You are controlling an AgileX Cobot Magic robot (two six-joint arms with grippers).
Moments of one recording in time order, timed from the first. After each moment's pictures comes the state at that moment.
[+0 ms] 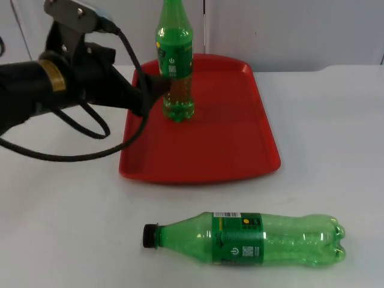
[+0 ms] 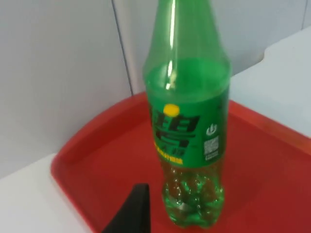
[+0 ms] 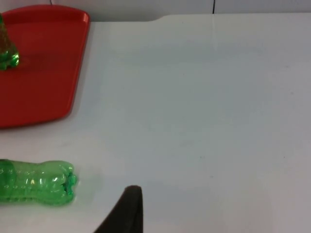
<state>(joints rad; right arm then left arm) 0.12 0.00 -0.52 -0.07 1.08 0.07 -0.22 1.91 -0.78 0.49 -0.80 -0.14</state>
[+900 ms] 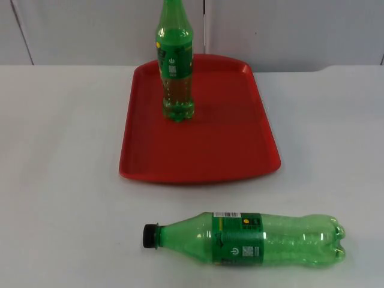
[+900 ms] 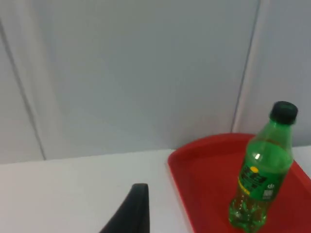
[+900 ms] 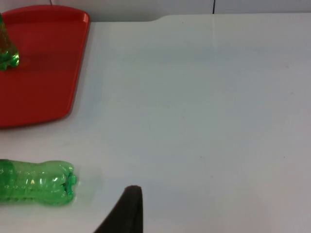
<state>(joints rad) 0.12 0.00 -0.52 -0.07 1.08 0.07 -0.22 1.05 -0.75 0.47 0.07 -0.55</state>
